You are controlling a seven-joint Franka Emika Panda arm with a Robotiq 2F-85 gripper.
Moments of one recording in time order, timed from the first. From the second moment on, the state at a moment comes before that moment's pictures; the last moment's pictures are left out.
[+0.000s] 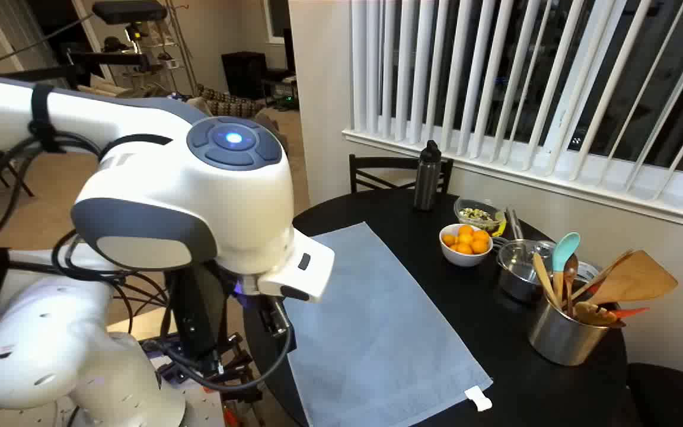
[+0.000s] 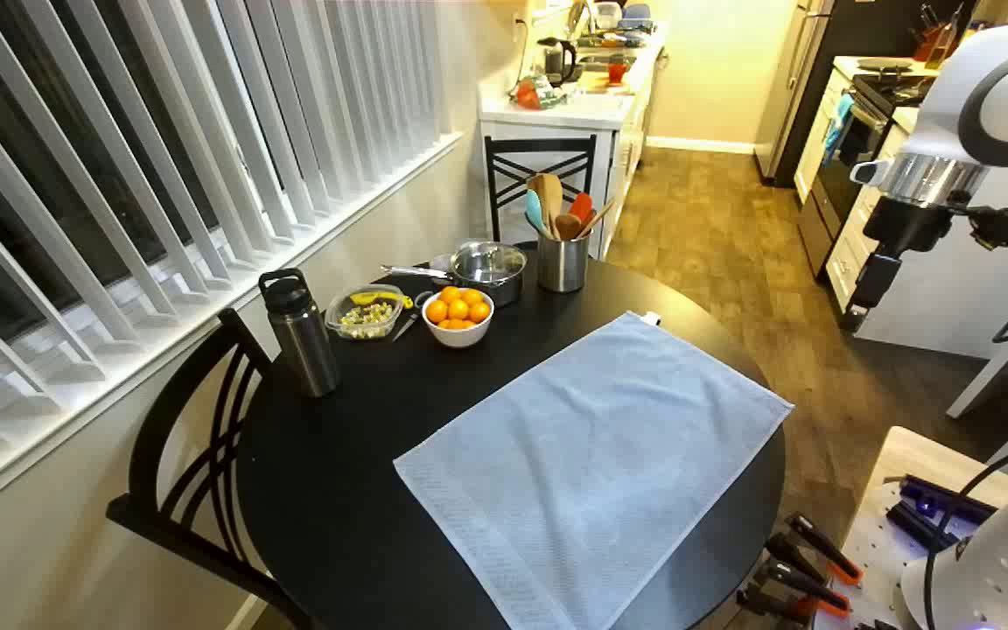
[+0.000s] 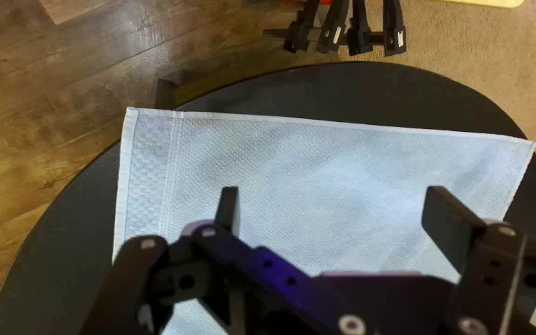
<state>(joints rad) -0.12 -0.80 -0.41 -2.71 -0.05 1.85 -0.43</state>
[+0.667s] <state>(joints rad) -0.12 -0.80 -0.41 -2.71 -0.05 1.85 -0.43</state>
